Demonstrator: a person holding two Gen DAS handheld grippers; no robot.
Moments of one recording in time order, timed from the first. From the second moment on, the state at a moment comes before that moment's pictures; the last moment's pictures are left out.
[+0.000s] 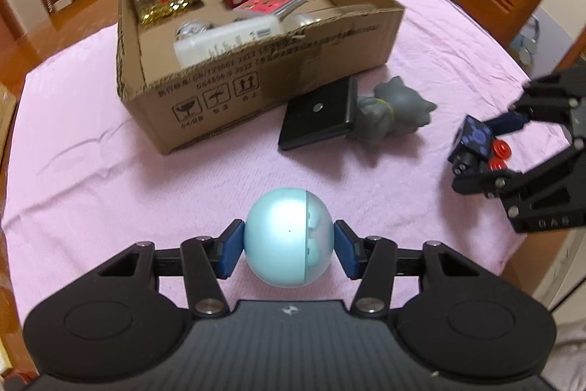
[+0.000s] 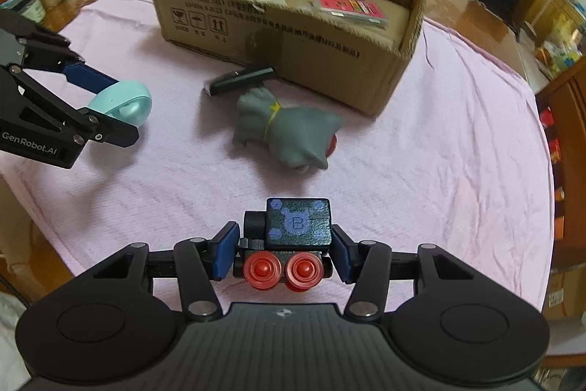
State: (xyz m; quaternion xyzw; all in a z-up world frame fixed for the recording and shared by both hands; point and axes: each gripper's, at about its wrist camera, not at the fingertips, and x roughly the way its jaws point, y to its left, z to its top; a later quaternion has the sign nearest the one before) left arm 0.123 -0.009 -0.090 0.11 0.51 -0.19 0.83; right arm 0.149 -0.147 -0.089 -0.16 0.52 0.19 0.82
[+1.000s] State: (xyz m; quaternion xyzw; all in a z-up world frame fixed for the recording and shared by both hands) left arm 0.213 0.000 0.008 0.14 0.43 -0.18 0.87; right arm 0.331 -0.127 -0.015 -0.13 0.43 0.21 0.87
